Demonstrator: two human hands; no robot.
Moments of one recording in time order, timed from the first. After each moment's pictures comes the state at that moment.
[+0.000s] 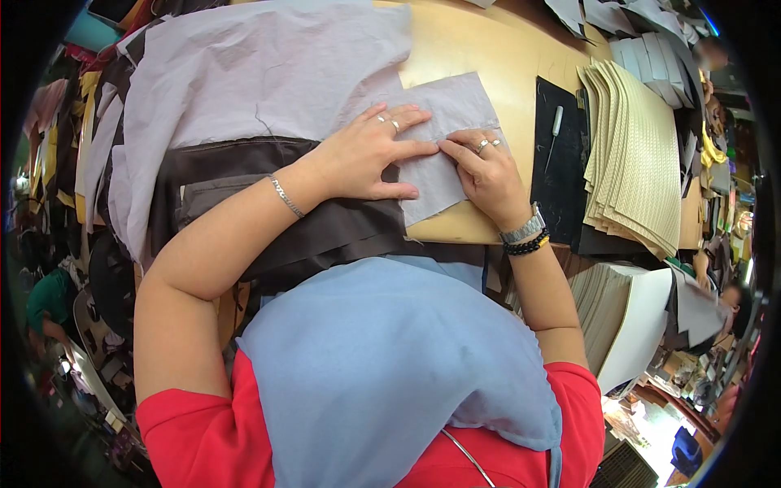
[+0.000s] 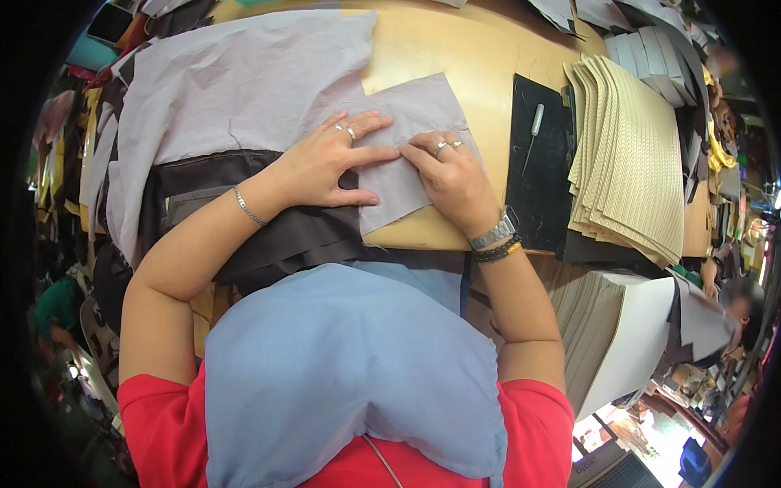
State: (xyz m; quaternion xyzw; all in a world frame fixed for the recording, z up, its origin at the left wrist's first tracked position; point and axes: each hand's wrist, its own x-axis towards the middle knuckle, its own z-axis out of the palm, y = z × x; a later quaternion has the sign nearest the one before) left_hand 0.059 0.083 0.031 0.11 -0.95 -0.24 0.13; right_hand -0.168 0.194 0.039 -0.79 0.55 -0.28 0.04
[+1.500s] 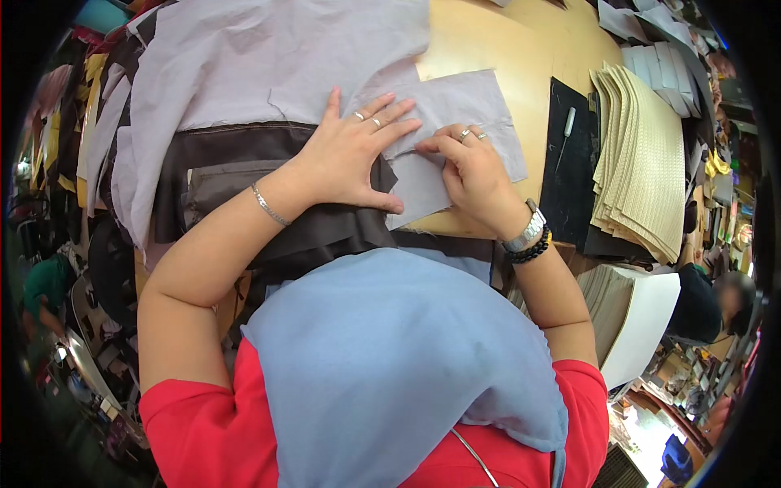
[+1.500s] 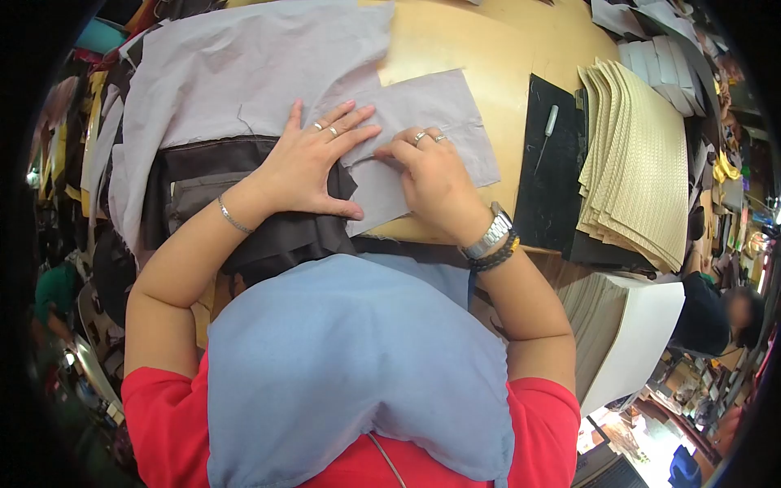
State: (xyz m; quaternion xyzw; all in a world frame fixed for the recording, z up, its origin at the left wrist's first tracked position) left_hand 0.095 0.098 0.044 0.23 -0.96 -0.16 0.05; right_hand -0.126 0.189 0.054 -0.75 0.57 -0.25 0.21
